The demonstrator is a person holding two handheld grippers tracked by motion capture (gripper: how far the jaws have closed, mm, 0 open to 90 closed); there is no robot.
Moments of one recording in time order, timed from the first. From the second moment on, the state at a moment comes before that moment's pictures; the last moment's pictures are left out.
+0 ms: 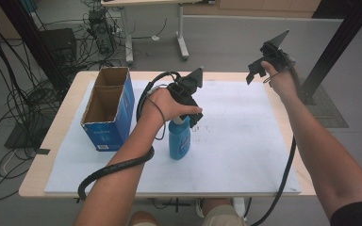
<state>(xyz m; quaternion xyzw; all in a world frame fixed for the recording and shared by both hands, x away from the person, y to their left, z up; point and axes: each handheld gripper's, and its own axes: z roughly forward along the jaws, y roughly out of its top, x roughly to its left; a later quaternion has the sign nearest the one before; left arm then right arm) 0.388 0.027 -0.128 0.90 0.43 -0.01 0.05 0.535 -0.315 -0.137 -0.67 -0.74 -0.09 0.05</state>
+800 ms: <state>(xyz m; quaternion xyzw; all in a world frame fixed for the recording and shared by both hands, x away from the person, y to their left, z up) 0.394 0.021 -0.142 0.90 0.43 -0.02 0.03 0.535 -0.319 -0.139 -0.67 -0.73 -0.09 0.05</state>
